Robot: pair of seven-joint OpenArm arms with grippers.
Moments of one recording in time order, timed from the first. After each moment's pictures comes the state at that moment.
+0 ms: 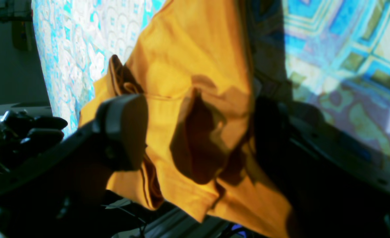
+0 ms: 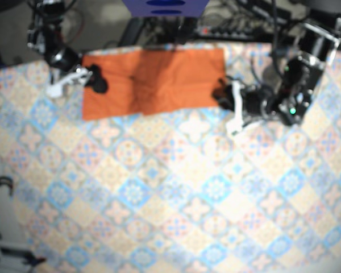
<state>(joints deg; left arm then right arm) -2.7 -32.5 20.9 86.8 -51.1 -35.5 61.6 -23.7 10.6 17.3 76.8 56.1 23.2 -43.3</state>
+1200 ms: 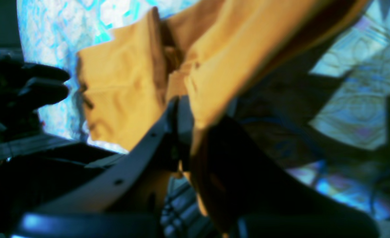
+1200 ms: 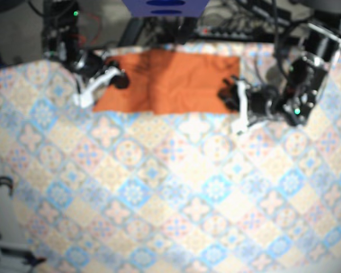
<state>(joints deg) -2.7 -34.6 20.9 86.8 -51.1 -35.5 61.7 -25.0 9.4 5.1 100.0 50.0 10.2 -51.3</state>
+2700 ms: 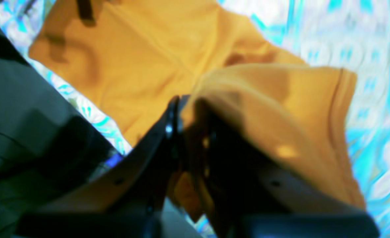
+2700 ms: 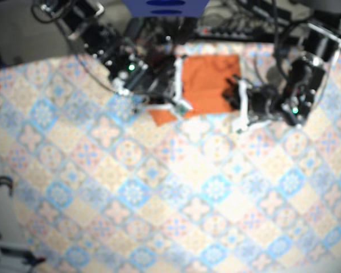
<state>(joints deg) -2.7 -34.2 21.2 86.3 -45.3 -35.3 61.6 -2.7 11.0 -40.6 104.1 10.7 10.7 -62.0</state>
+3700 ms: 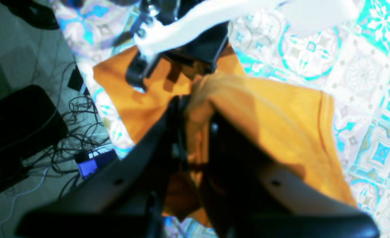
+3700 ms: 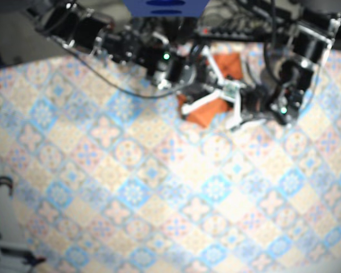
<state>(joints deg) -3.8 -29.5 21.3 80.9 -38.1 -35.3 61.6 9.5 8.4 -61.0 104.3 8.2 10.9 -62.0</state>
